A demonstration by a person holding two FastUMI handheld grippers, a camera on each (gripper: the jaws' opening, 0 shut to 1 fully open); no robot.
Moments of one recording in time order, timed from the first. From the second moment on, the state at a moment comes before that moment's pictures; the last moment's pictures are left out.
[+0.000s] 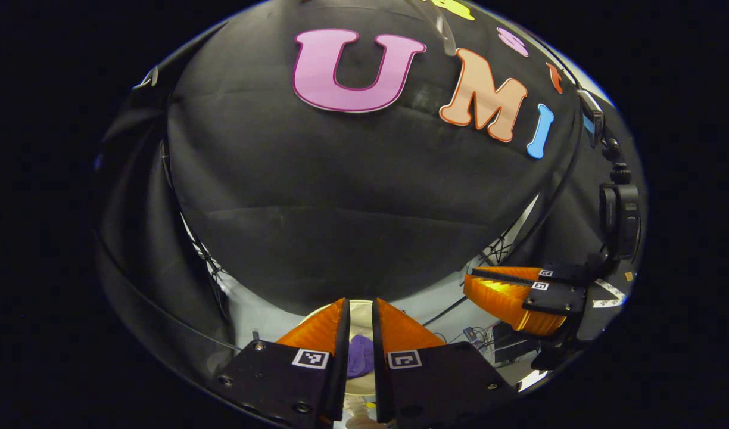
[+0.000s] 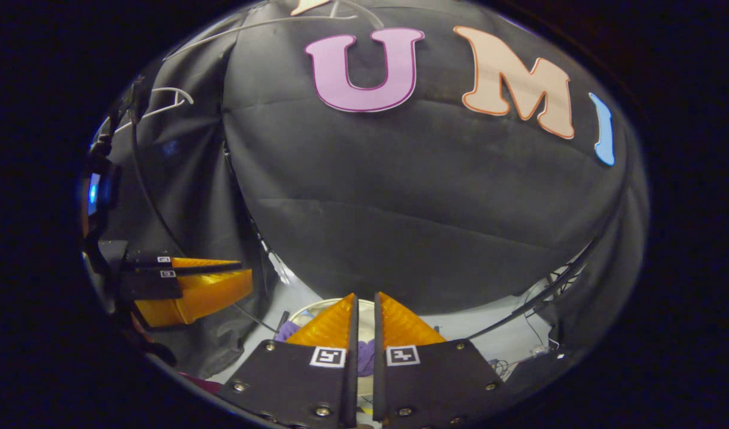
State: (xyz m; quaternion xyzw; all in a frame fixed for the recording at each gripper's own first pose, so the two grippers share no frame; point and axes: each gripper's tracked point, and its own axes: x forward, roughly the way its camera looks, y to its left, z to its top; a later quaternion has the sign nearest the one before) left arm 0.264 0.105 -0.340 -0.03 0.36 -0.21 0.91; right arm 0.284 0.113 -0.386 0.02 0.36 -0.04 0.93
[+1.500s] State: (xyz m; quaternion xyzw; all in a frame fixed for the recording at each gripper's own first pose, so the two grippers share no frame) left arm 0.131 -0.046 -0.036 -0.04 0.09 -0.21 0.97; right arm 0.108 -0.003 -0.083 0.03 0.10 -0.09 0.99
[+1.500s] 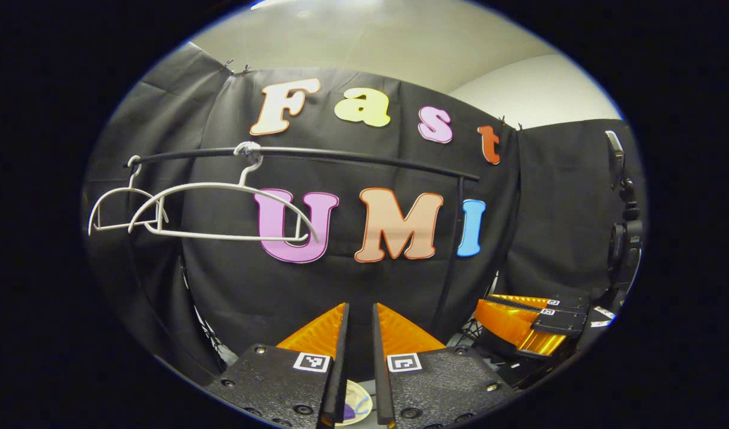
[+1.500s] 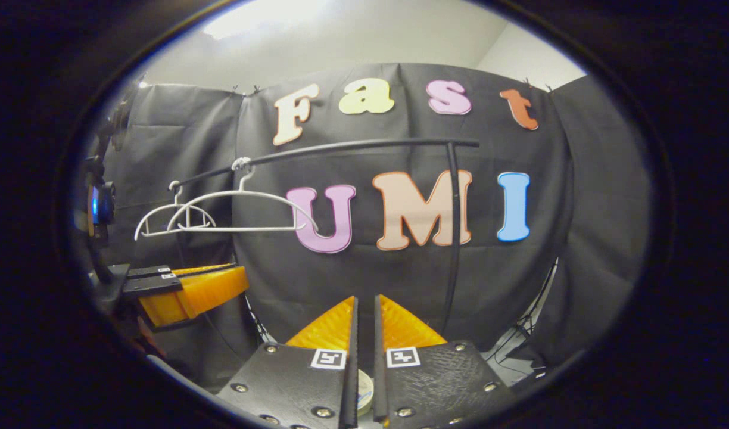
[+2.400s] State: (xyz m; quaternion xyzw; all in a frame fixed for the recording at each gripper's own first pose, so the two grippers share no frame) left arm 0.042 -0.058 0.001 -0.03 0.06 -0.18 0.98; right arm -0.002 -0.031 -0.009 0.02 0.04 -0.10 0.99
